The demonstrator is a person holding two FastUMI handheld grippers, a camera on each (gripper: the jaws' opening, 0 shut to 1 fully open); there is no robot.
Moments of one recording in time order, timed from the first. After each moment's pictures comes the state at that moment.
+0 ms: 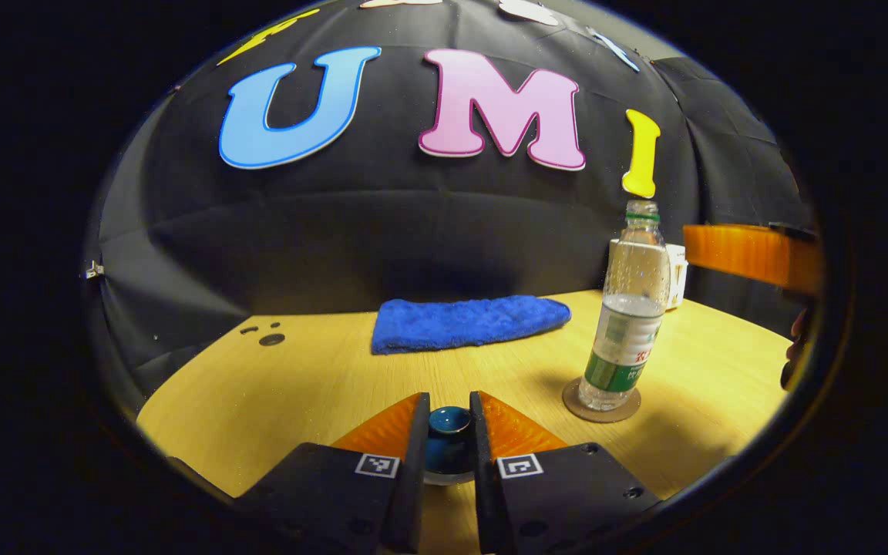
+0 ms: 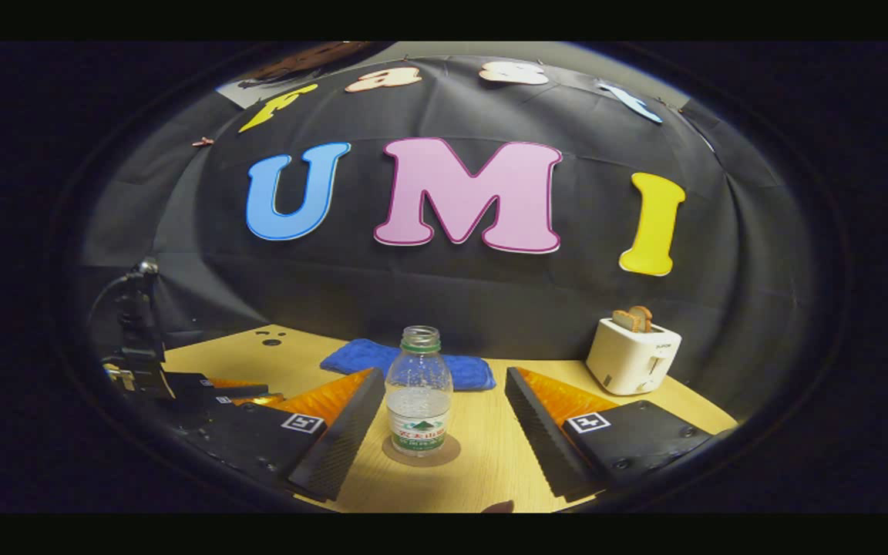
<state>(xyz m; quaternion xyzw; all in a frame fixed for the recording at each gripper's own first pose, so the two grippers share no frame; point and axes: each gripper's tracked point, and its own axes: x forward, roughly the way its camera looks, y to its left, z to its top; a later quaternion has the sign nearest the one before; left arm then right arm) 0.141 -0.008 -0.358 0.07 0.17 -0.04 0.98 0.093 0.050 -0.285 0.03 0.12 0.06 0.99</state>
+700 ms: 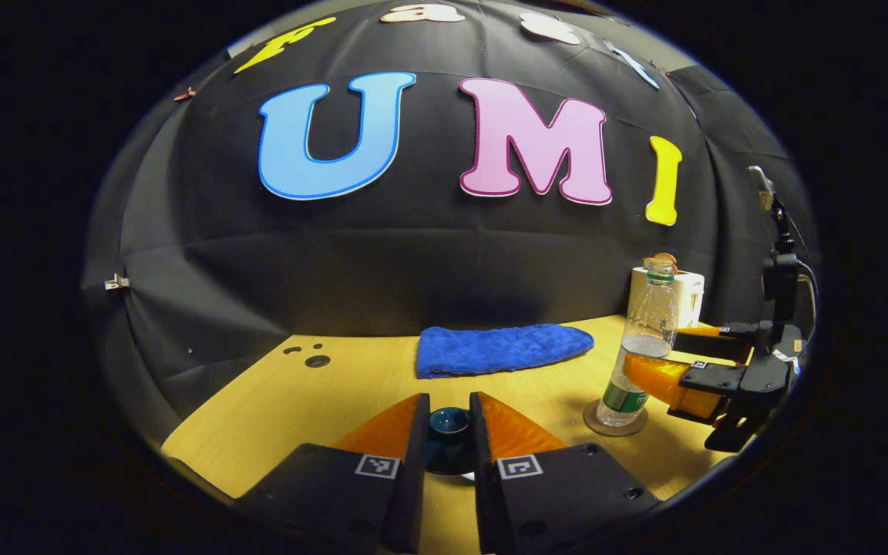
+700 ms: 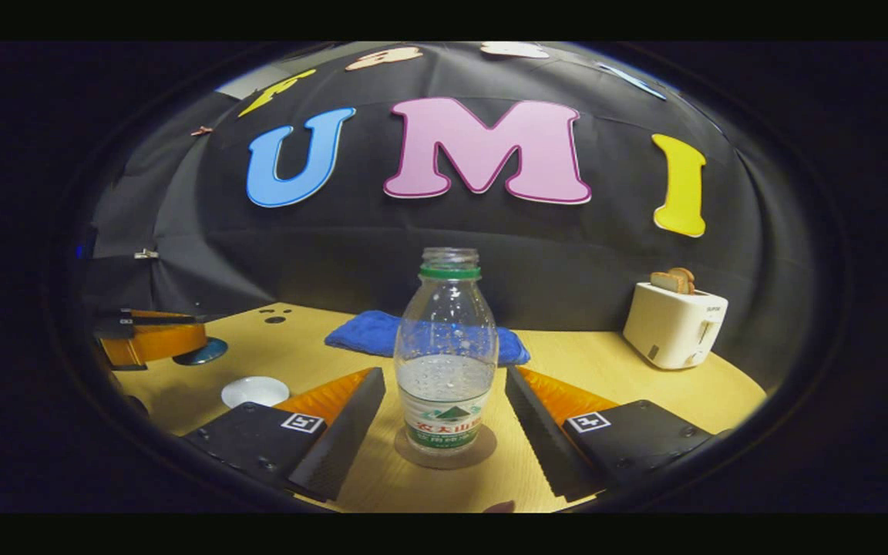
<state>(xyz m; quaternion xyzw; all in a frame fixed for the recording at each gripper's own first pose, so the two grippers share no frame) 0.120 0.034 -0.308 0.06 0.15 0.01 0.99 0.123 0.080 -0.365 0.04 0.17 0.08 0.98</state>
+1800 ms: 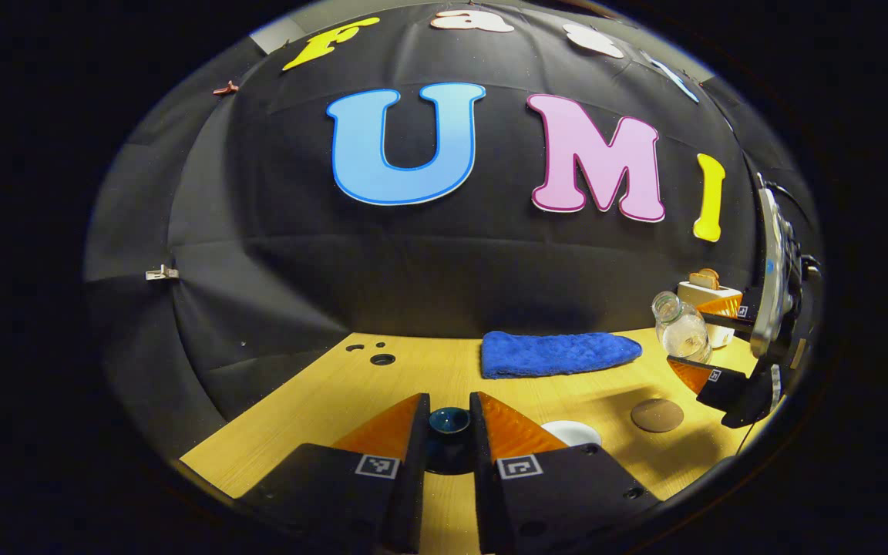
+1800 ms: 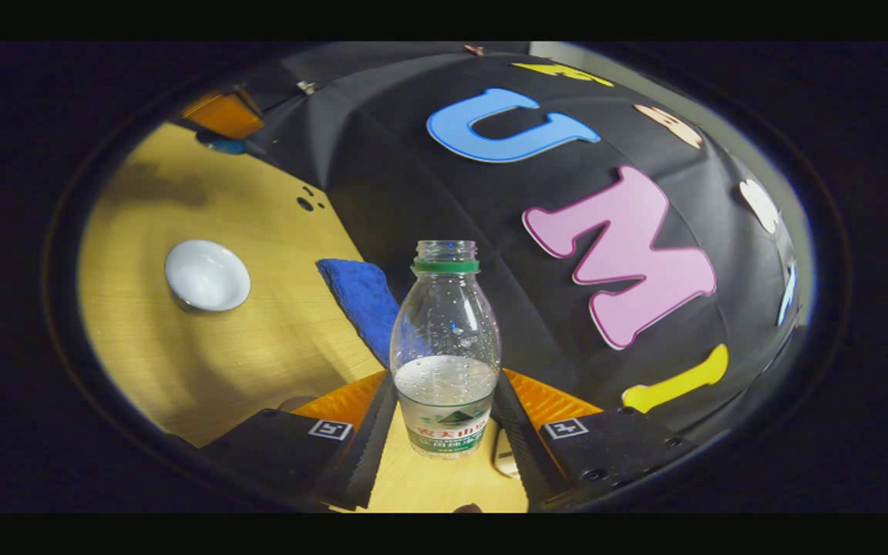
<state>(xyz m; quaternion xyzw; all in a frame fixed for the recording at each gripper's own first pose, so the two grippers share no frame) 0.085 0.108 -0.284 0.05 0.14 0.10 0.98 0.143 0.096 -0.330 -0.45 0.09 0.13 0.88</state>
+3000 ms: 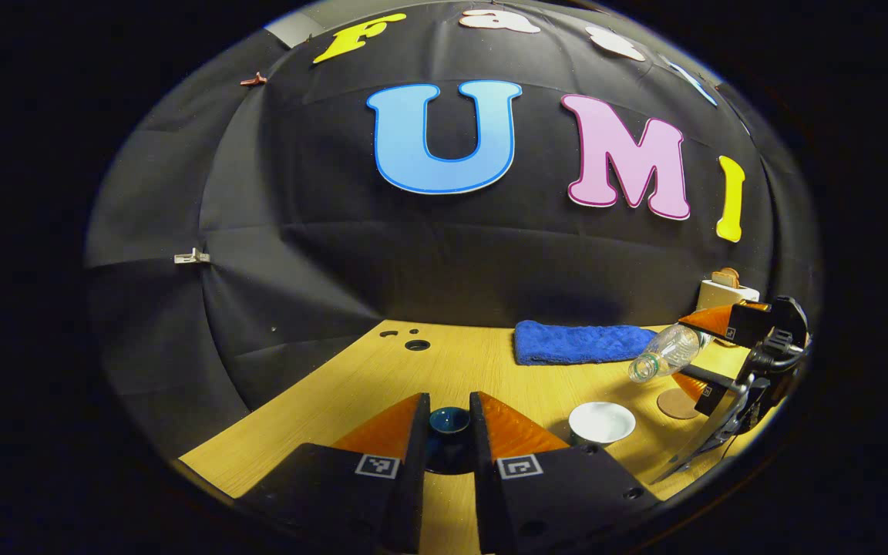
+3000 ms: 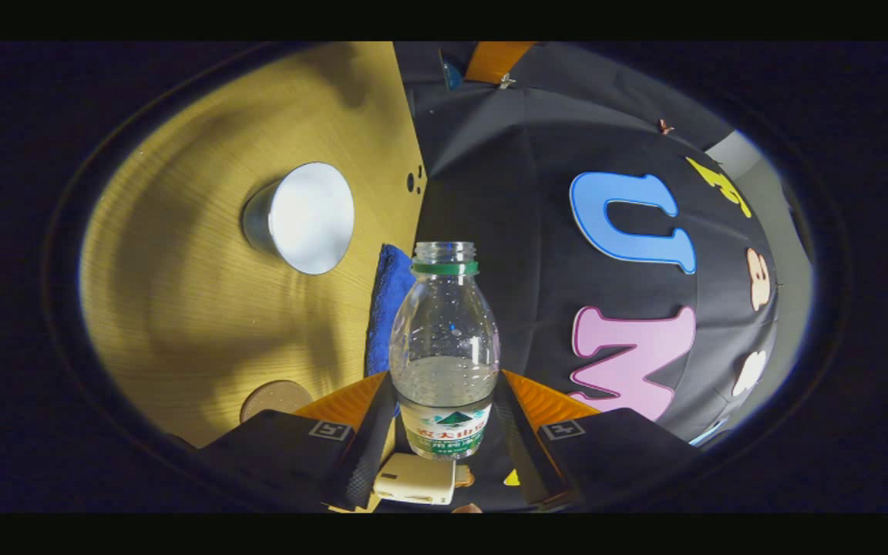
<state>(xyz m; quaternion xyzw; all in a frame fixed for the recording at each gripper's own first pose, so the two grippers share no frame) 0.054 0.145 -0.292 0.03 0.14 0.14 0.98 0.133 0.152 -0.348 -0.68 0.00 0.19 0.71</state>
